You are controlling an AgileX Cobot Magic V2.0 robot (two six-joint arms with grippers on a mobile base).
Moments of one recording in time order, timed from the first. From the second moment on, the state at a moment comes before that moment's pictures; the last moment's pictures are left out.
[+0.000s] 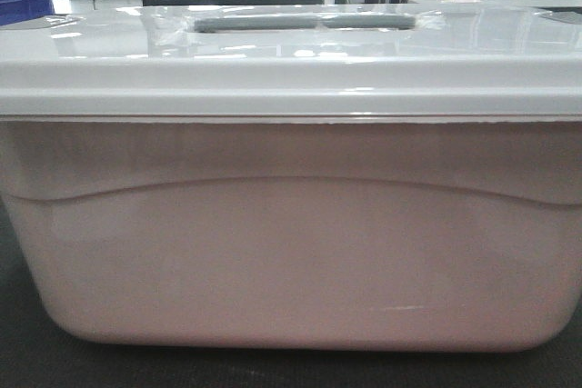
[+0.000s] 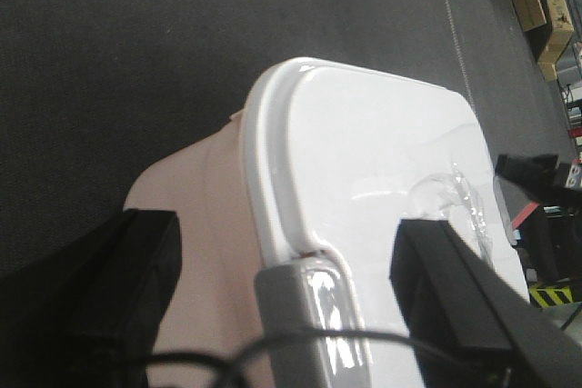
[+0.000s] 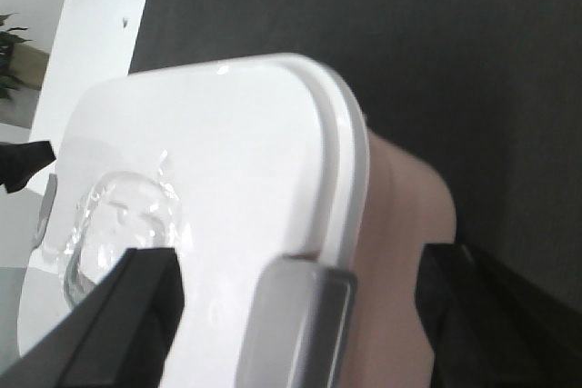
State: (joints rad) left arm 0.22 1.39 -0.95 -1.23 1.20 0.81; right arm -0.41 1.26 -0.88 1.12 1.20 -0.69
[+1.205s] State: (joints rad) left arm 0.14 1.41 -0.74 -1.48 1.18 0.82; right arm -0.35 1.26 -0.55 1.53 1.16 -0.88
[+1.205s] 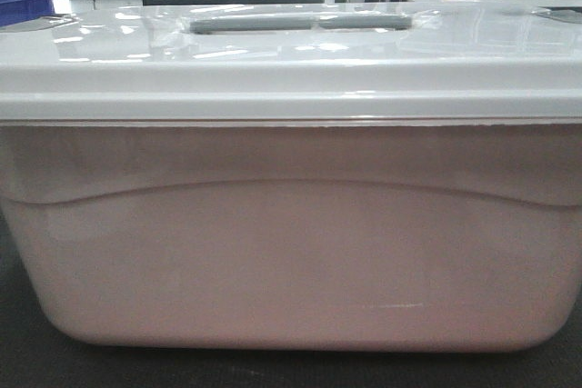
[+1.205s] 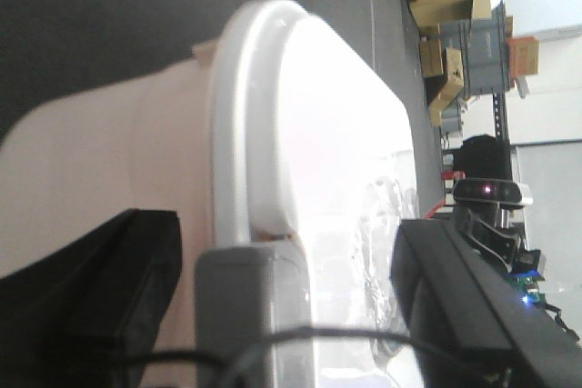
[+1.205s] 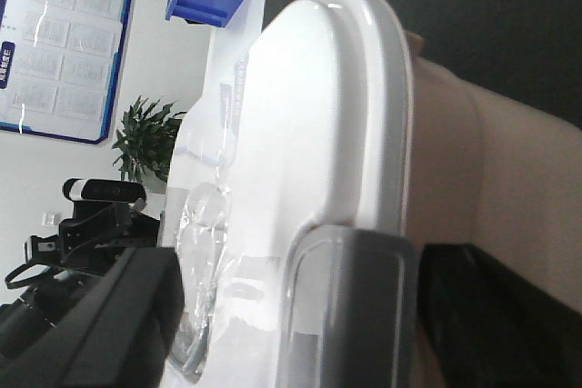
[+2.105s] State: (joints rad) left arm 0.12 1.41 -0.74 -1.59 1.15 0.82; right arm -0.35 1.26 -0.55 1.71 1.14 -0.88
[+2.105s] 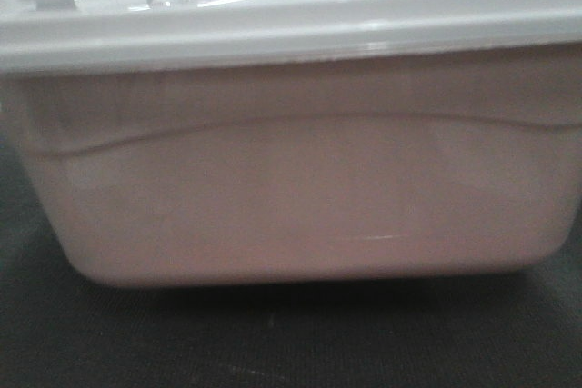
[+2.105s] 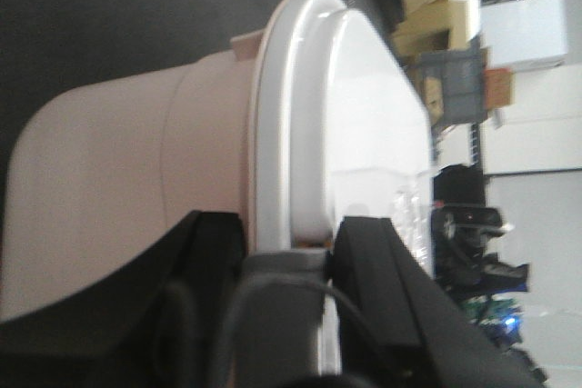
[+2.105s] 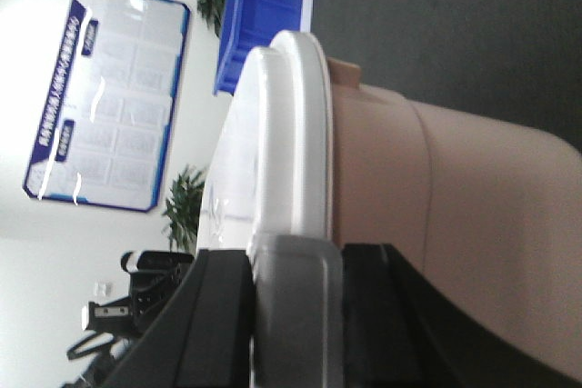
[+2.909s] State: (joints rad) left arm -0.01 1.42 -0.90 -1.78 1.05 0.81; right arm -0.30 1.22 -0.62 1.82 0.99 -0.84
